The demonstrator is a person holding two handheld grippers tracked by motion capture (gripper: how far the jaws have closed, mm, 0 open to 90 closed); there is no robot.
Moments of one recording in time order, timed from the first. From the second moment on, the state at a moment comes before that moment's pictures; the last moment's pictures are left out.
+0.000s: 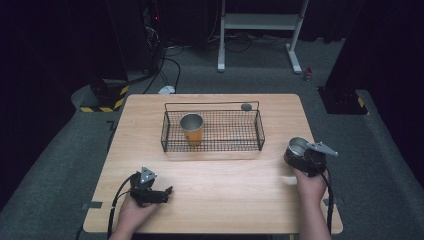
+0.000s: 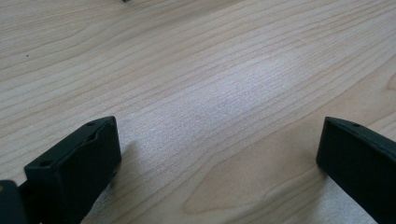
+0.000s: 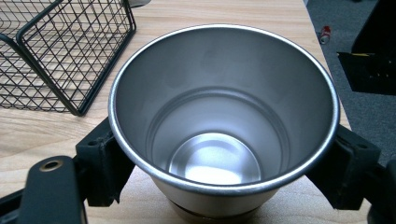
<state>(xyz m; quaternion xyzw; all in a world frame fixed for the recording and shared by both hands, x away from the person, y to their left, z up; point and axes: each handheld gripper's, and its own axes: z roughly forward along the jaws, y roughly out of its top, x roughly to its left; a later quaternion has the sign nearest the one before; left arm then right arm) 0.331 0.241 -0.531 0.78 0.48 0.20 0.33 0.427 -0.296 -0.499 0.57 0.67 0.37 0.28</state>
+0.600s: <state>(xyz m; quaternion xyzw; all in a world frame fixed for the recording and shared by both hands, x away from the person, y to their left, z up) 0.331 0.241 -0.531 0.78 0.48 0.20 0.33 0.422 -0.292 -0.494 0.56 0.68 0.37 0.29</state>
